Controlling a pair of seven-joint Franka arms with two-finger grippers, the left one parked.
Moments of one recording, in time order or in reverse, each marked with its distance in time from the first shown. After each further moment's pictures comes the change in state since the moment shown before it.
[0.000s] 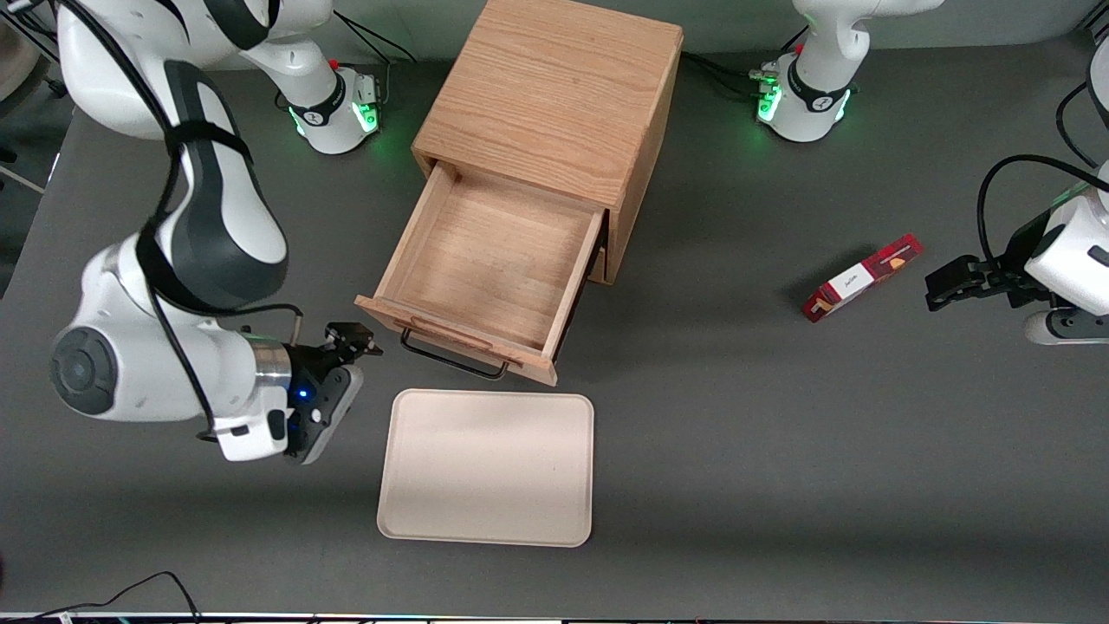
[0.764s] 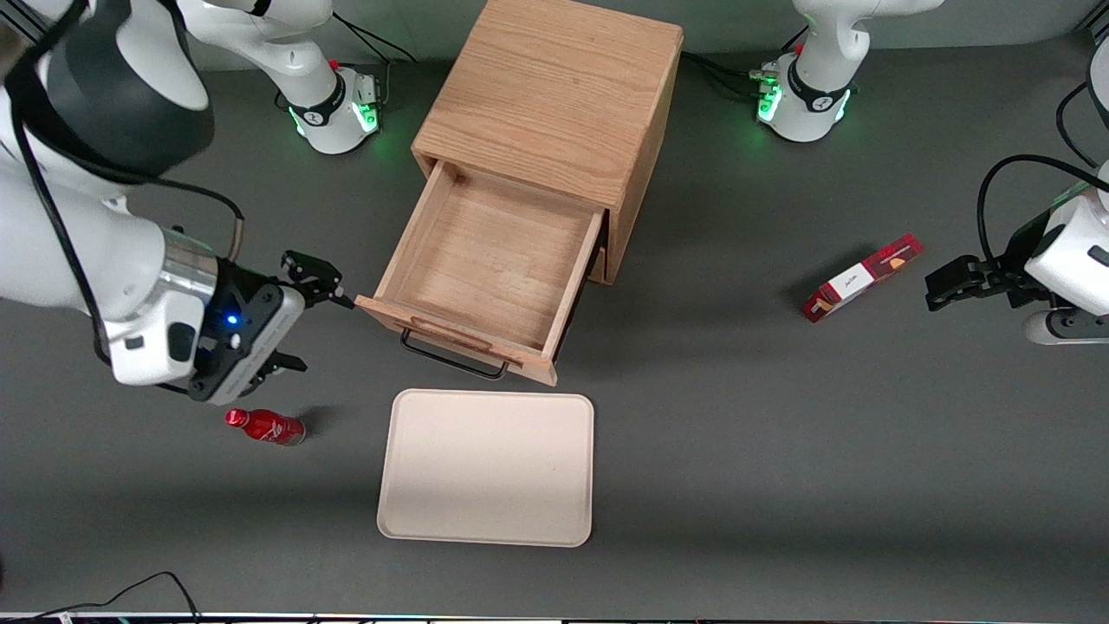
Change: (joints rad) arm -0.005 -0.235 0.003 -0.087 0.025 -0.002 0.059
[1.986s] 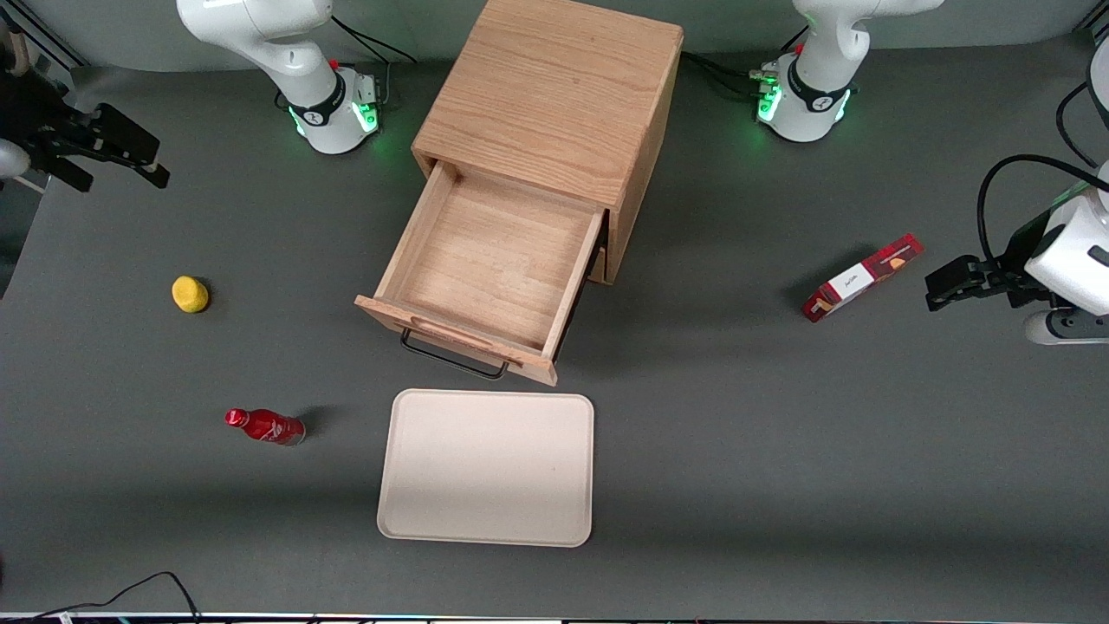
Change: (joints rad) arm -0.019 -0.565 -0.171 -0.415 -0.166 -0.124 0.634
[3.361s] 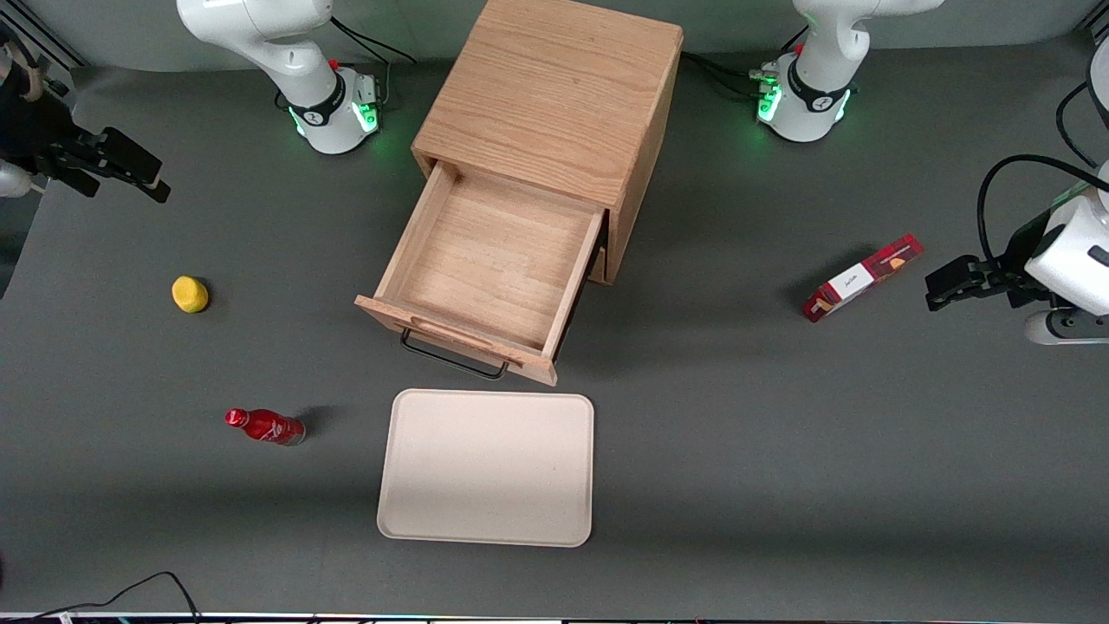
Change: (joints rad) arm -0.007 -0.101 -0.037 -0.181 -0.074 0.077 0.193
